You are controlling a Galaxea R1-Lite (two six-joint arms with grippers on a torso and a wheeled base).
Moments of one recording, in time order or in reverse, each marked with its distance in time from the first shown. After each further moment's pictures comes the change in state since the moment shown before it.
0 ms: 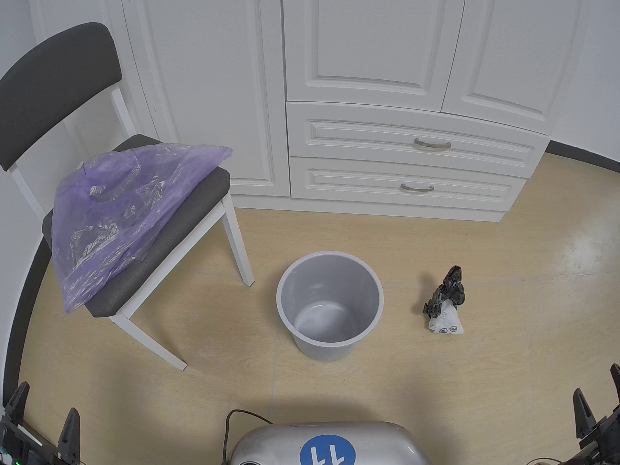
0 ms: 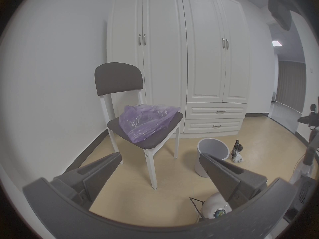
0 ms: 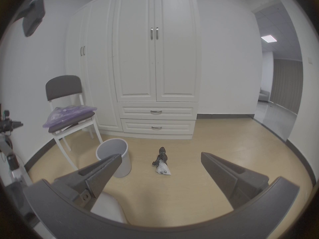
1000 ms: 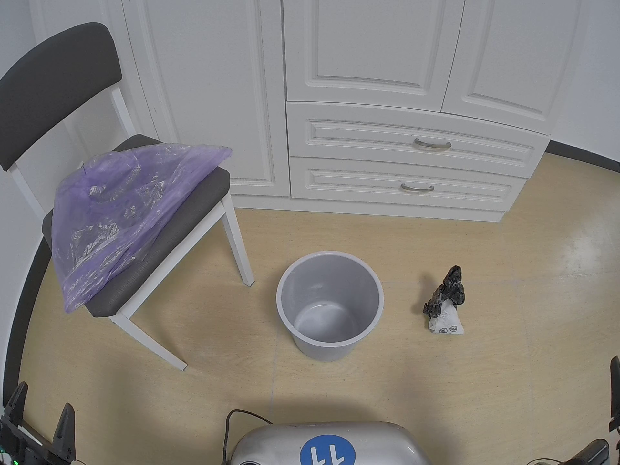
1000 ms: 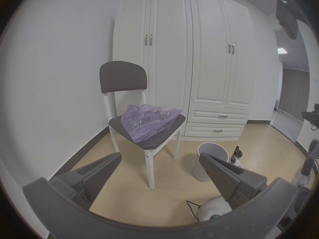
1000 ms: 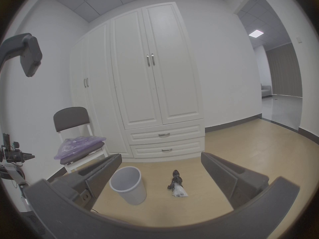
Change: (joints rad) left arm 0.000 0.000 0.000 -0.010 0.023 -0.069; right arm 0.007 0.012 -0.067 -0.169 0.043 0.171
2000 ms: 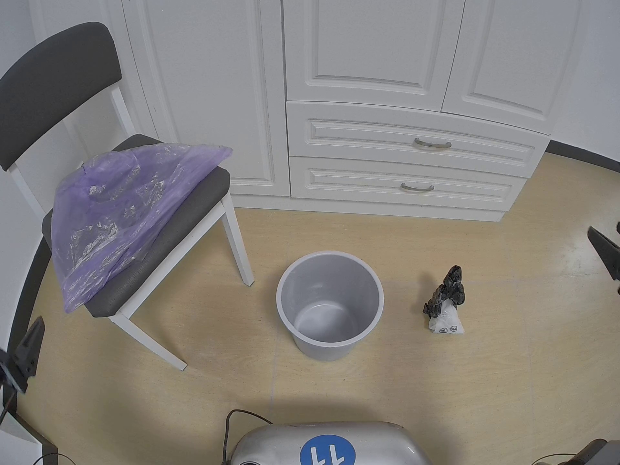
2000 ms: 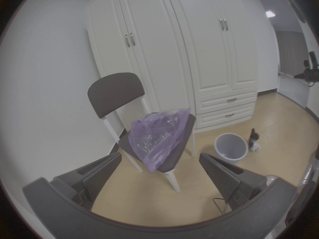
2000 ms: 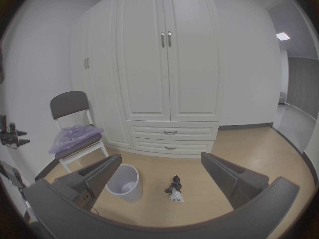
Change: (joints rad) left arm 0.068 0.527 -0.350 -0.081 0.013 0.277; right arm 0.040 0.803 -0.388 -0.227 0.032 -0.122
